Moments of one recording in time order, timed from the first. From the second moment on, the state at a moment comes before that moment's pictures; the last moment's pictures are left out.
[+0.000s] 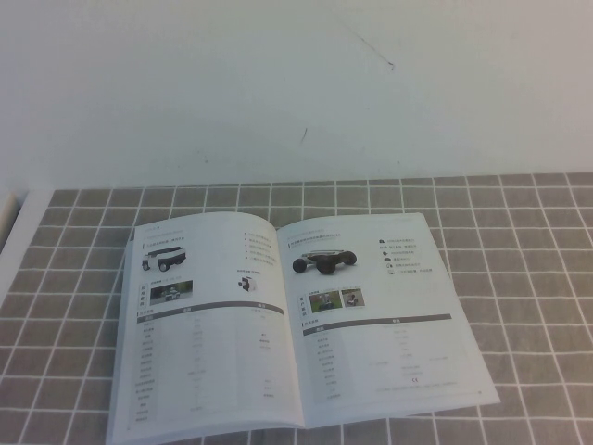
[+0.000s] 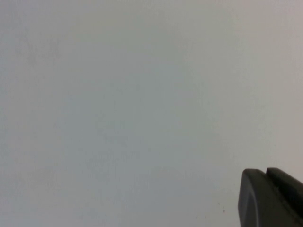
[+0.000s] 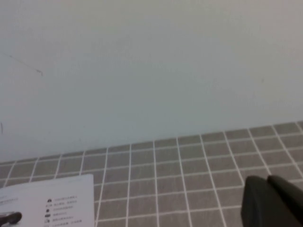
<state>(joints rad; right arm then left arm) 0.01 0.53 -0.42 -0.13 0.18 0.24 -0.09 0.09 -0.26 -0.03 0.03 0.07</state>
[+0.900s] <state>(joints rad) 0.01 1.37 -0.89 0.38 0.64 -0.53 -0.09 0.69 -0.27 -0.30 0.03 -0.24</state>
